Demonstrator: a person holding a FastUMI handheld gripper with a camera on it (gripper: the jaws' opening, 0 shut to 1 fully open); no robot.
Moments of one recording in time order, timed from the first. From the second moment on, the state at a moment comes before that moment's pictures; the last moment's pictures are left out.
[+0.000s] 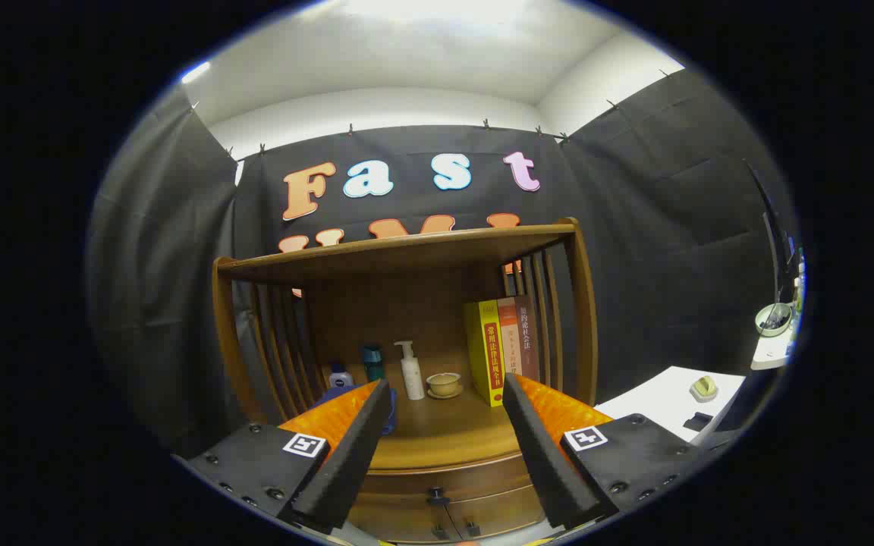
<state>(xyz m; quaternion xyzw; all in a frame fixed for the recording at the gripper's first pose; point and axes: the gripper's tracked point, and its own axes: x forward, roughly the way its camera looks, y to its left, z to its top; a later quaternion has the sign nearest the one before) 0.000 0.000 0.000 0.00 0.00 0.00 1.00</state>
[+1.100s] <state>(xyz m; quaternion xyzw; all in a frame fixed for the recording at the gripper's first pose) -0.003 0.025 -0.007 -0.03 0.01 0.02 1.00</state>
